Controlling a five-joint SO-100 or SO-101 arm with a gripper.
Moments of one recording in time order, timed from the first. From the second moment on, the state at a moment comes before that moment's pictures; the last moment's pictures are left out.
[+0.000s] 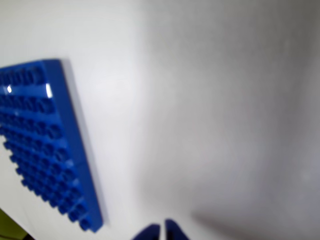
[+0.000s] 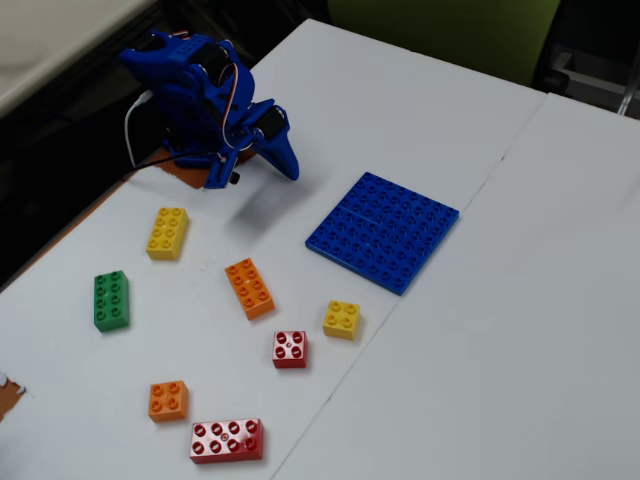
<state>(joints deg) 0.2 187.9 173.2 60.1 4.0</state>
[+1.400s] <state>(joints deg) 7.1 173.1 149.4 70.8 -29.3</state>
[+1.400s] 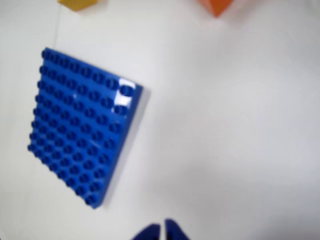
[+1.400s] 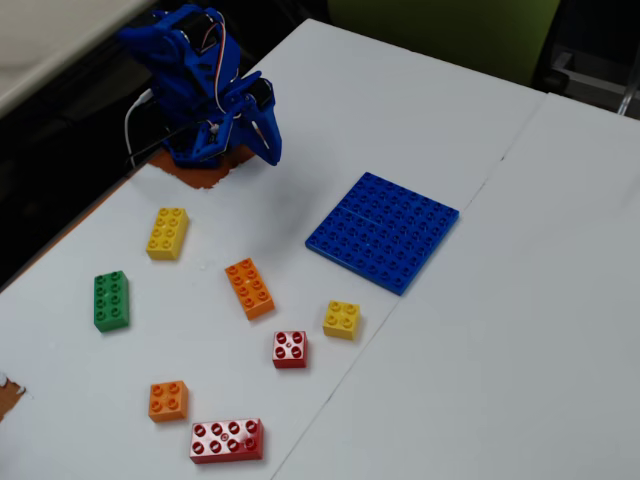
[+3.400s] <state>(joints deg) 41.0 78.1 81.7 64.2 -96.7</state>
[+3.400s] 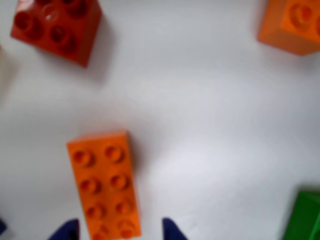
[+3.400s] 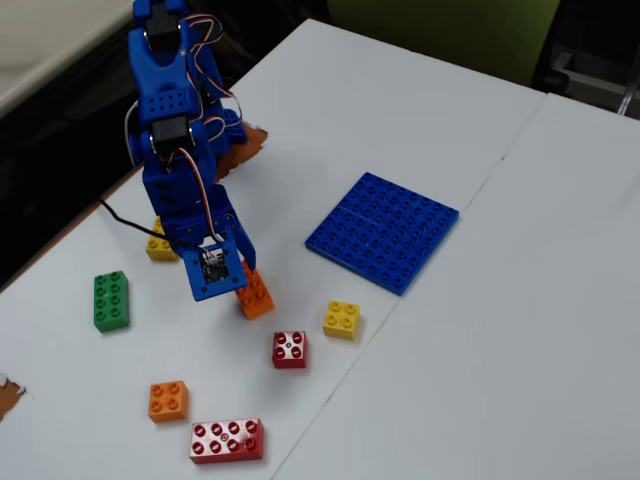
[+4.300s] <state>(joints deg) 37.7 64.9 72.2 68.8 -104.2</state>
